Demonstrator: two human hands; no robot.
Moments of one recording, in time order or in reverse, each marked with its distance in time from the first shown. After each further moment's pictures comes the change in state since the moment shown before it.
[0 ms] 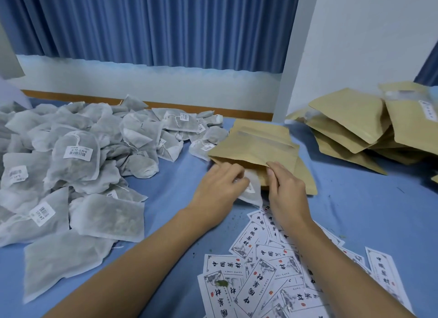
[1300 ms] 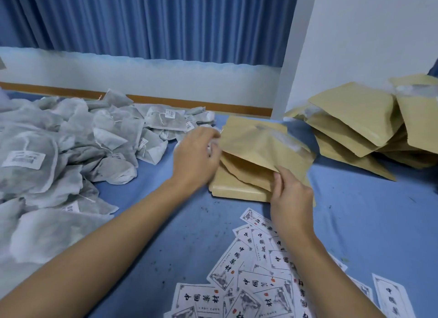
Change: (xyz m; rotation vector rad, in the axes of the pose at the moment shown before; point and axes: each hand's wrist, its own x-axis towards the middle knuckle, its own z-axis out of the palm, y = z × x) left_hand 0.062 -0.054 0.037 -0.197 0.132 -0.590; right_hand 0.018 0.027 0.004 -0.014 0.148 0.247
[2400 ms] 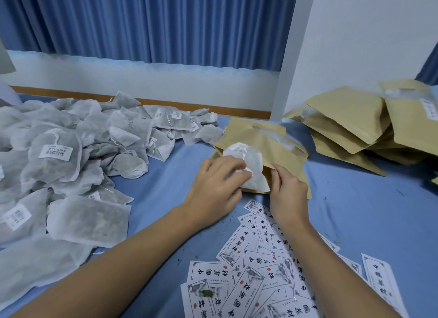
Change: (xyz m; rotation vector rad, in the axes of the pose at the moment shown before) left_hand -0.071 0.023 -0.021 0.041 0.000 0.630; right_hand -0.009 -0.005 -0.004 0.055 -0.069 -0.022
